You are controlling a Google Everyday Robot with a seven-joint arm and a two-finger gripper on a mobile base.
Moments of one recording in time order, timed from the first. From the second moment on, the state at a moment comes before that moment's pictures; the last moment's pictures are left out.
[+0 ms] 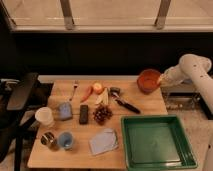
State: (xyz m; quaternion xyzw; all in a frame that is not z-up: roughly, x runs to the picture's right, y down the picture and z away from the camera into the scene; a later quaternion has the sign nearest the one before) arm 0.346 -0.028 0.870 -0.15 0.05 0.83 0.53
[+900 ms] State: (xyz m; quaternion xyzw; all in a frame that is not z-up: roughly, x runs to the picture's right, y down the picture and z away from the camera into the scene) arm 0.359 -0.032 0.920 -0.09 0.10 0.86 0.50
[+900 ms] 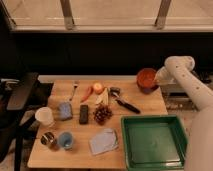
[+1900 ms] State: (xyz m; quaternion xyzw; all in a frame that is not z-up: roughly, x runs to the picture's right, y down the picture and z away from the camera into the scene) arm 0.369 -0.024 0.910 -0.14 0.09 0.86 0.48
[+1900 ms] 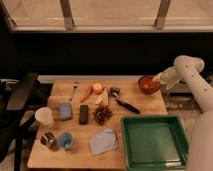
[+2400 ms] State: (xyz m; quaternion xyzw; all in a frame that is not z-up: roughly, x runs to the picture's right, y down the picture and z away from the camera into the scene) arm 0.368 -0.025 0.910 -0.14 0.09 0.86 0.48
